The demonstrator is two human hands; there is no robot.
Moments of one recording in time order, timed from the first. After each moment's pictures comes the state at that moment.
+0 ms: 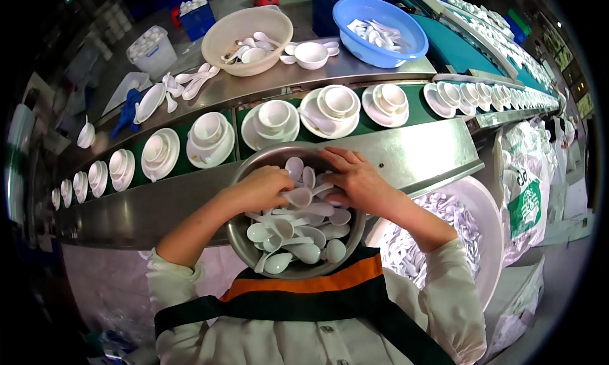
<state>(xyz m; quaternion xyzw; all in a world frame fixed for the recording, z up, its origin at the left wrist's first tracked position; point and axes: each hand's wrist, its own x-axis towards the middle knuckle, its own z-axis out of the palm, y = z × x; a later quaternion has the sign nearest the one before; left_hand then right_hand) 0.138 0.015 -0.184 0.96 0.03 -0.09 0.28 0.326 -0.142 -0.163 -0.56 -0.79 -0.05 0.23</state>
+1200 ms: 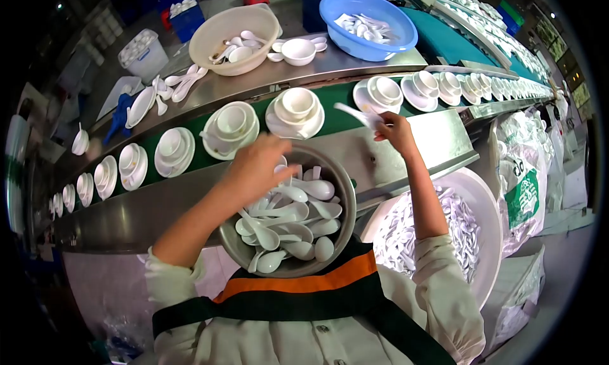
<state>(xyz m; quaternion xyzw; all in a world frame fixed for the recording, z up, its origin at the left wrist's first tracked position) 0.162 -0.004 -0.157 0.93 0.17 0.22 0.22 0.464 -0.144 -0.245 -0.73 -0.36 0.24 0.52</state>
